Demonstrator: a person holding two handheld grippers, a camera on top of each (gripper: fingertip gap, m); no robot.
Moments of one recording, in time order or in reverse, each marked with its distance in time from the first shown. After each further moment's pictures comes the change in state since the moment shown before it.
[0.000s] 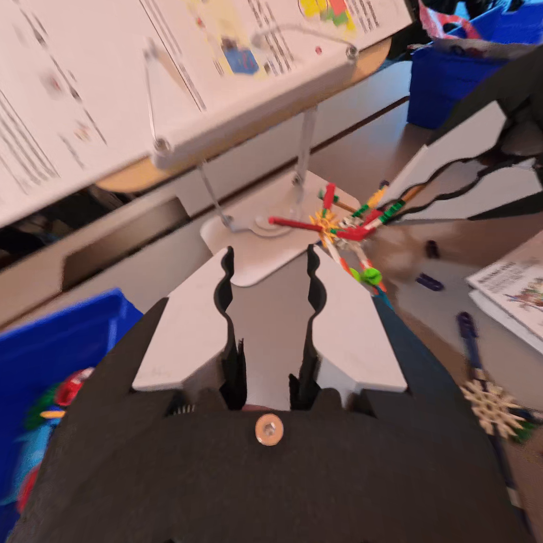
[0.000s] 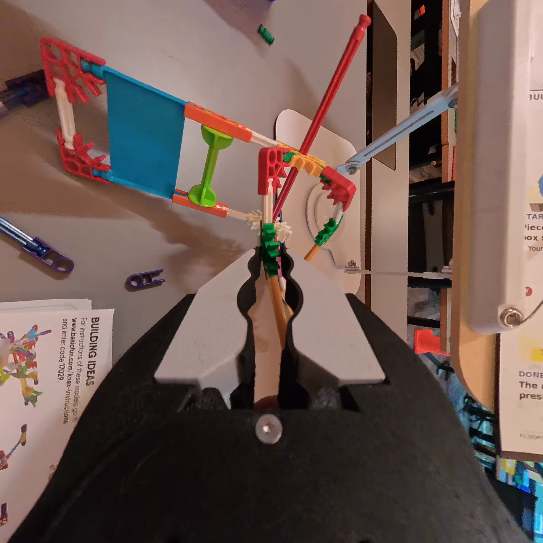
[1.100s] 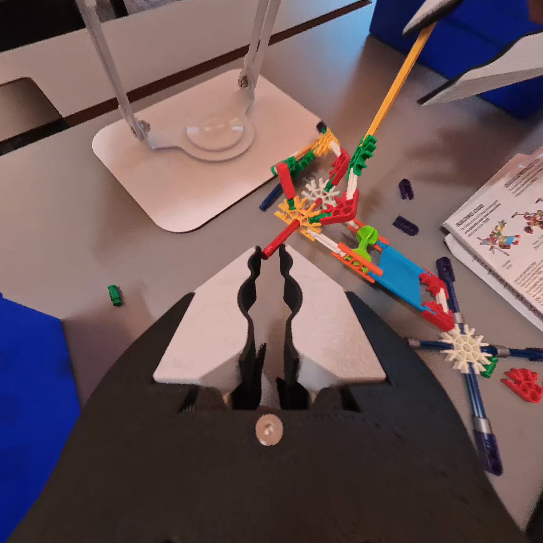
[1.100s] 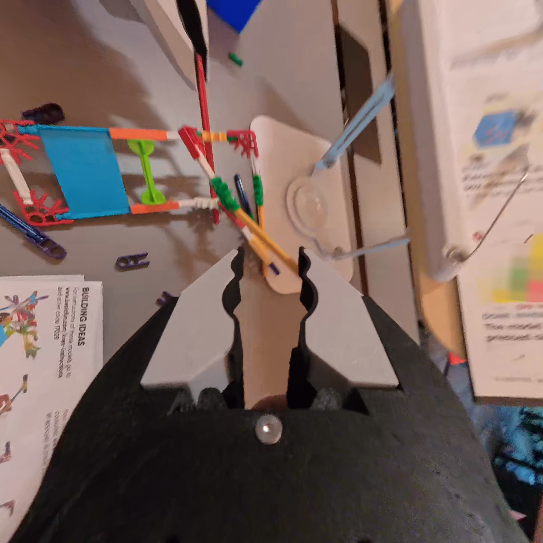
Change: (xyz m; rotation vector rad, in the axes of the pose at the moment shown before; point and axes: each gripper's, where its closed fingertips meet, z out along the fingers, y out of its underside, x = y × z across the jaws) left arm 0.023 0.075 0.034 -0.222 0.308 -0.175; right arm 0.028 0.017 -0.026 0.072 -0.031 0.139
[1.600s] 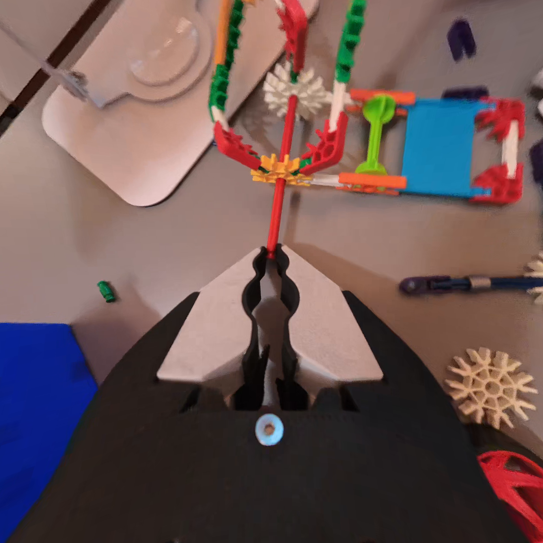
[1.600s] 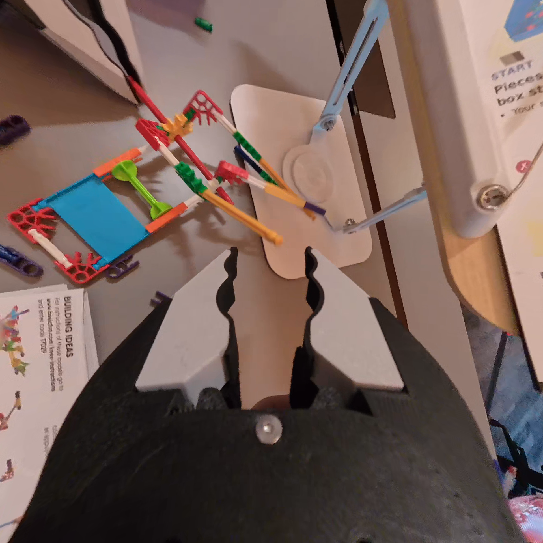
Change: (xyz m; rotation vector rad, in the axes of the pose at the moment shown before) left arm 0.002 0.049 0.019 -0.231 -0.059 0.286; right arm 0.009 0.023 0.013 -0.035 -0.024 0.159
